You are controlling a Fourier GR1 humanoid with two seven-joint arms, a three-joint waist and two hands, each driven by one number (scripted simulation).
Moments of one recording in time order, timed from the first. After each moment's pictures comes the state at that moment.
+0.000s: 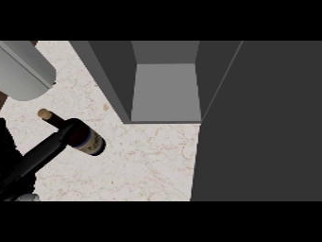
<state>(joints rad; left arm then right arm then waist) 0.03 0.06 -0.07 -1.99 -0.23 0.87 0.34 0.32 -0.14 0.31 -2.50 -0.08 0.03 0.29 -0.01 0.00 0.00</state>
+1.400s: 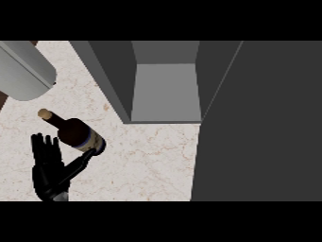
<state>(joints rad) 0.04 0.00 0.13 -1.21 0.51 0.34 -0.53 0.36 -0.11 0.31 -2.49 -0.09 0.10 0.26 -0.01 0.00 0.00</state>
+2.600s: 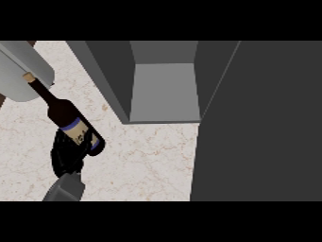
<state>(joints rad) -0.31 0.06 0.27 -0.58 0.63 -0.06 -0.80 0.39 -0.08 0.33 -2.49 -0.08 0.12 0.26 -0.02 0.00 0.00</state>
